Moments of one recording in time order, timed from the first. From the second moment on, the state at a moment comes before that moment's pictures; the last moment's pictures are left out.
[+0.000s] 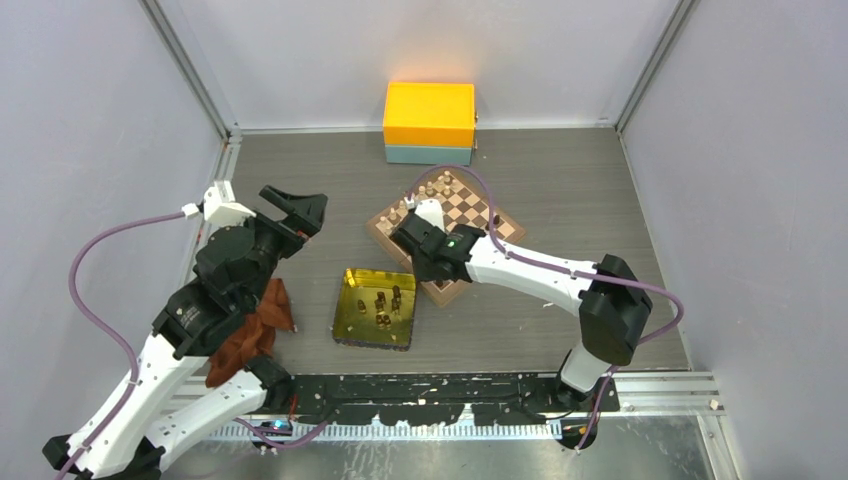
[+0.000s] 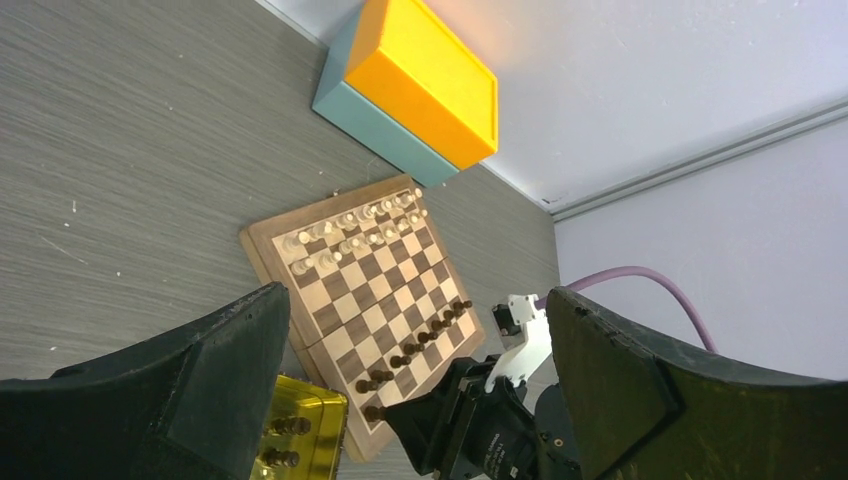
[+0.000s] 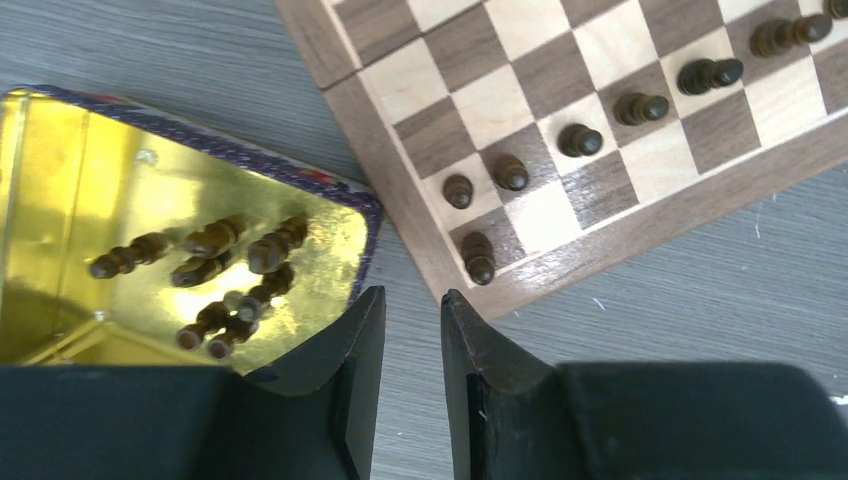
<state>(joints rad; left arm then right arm) -0.68 0.69 1.02 -0.51 -0.55 -0.91 0.98 1.63 1.27 -0.70 0.40 0.65</state>
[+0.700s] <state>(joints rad) -0.68 0.64 0.91 -0.47 -0.68 -0.85 1.07 1.76 1.41 -0.67 0.33 0.57</state>
